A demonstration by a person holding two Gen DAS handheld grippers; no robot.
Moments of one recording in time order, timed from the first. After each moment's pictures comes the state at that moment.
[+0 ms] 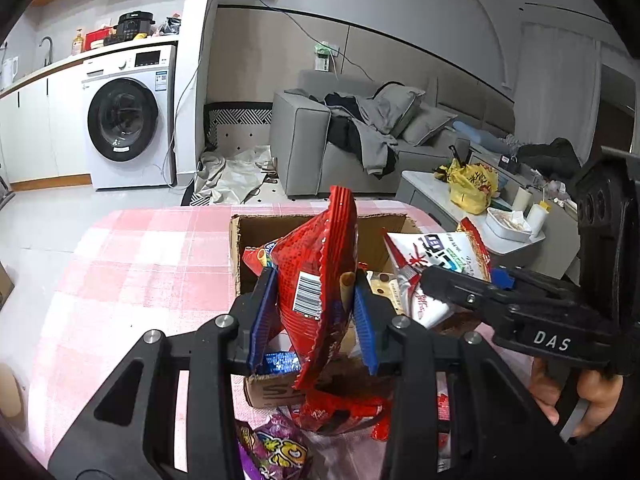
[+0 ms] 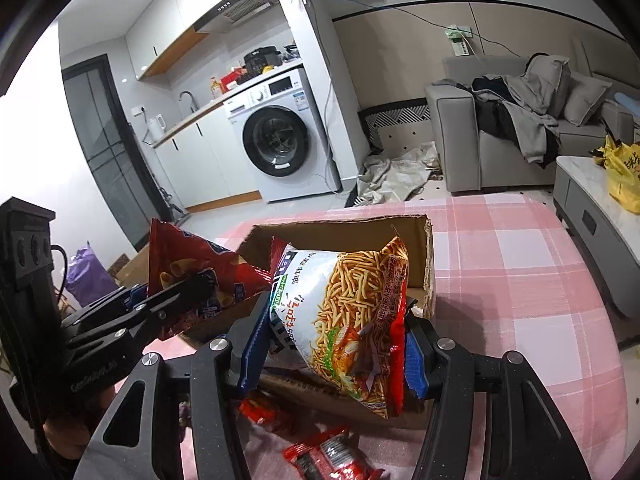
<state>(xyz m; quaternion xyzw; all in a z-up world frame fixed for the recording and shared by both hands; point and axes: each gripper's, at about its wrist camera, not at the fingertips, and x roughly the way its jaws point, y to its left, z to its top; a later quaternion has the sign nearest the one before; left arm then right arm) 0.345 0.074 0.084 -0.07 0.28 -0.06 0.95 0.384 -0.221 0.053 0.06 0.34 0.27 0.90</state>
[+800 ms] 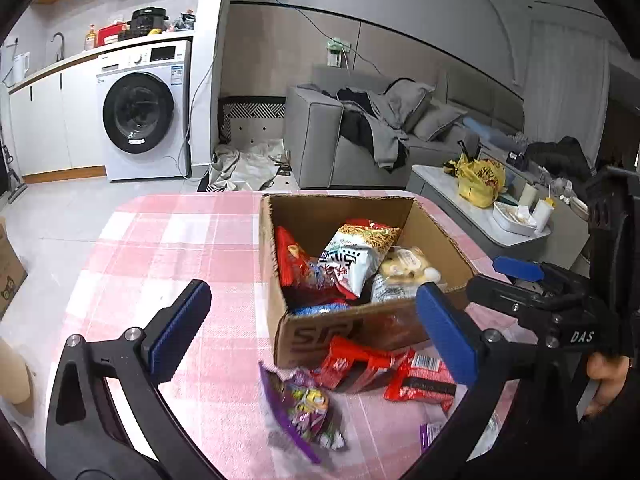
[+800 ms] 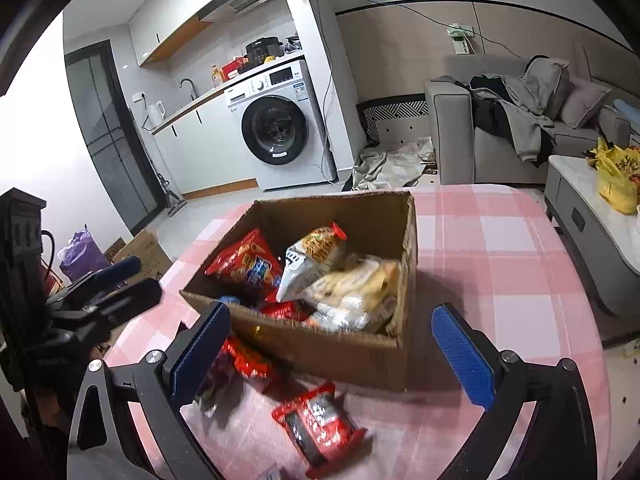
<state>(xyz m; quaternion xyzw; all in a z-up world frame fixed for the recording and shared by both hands) 0.327 0.068 0.066 -0.07 0.29 -0.04 0.95 0.357 -0.245 0.049 0.03 0.35 0.27 0.90</state>
